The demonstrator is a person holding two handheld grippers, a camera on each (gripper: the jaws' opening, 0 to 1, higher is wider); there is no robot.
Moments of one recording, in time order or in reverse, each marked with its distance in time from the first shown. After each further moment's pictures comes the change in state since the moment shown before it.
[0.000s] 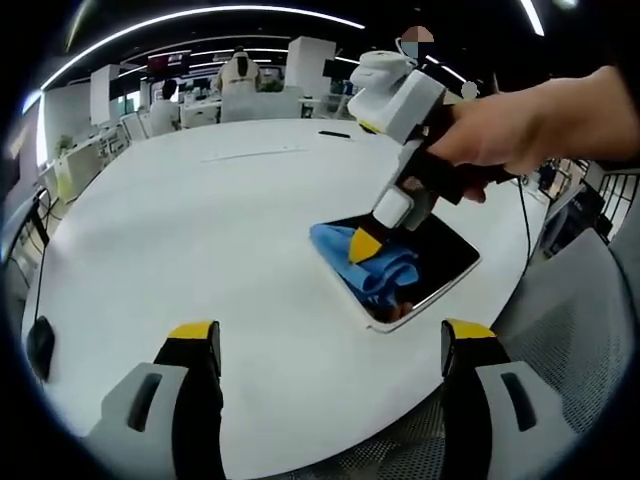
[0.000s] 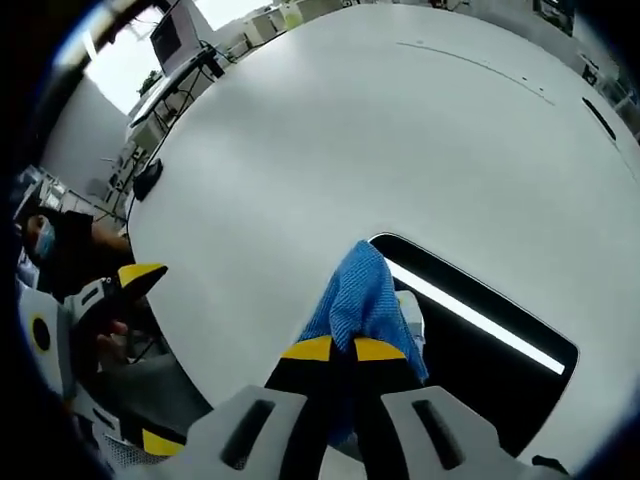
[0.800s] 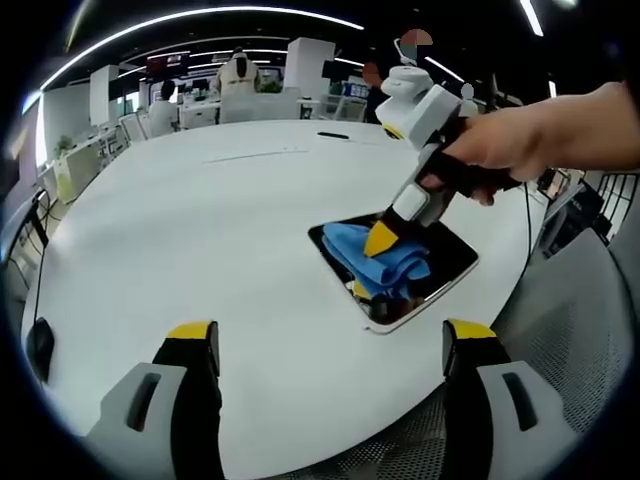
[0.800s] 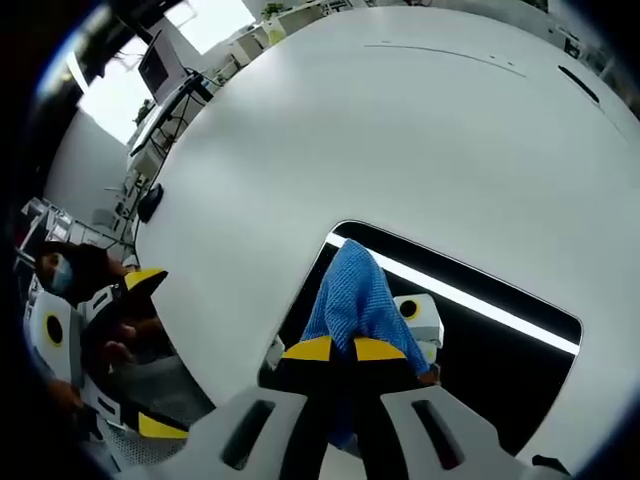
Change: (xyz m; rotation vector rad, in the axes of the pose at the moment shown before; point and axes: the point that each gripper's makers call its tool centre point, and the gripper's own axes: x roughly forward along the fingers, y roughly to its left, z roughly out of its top) left arm -0.002 -0.004 0.004 0.004 -0.005 -0.006; right arm -0.008 -0.026 -0.012 0.102 -0.040 0.043
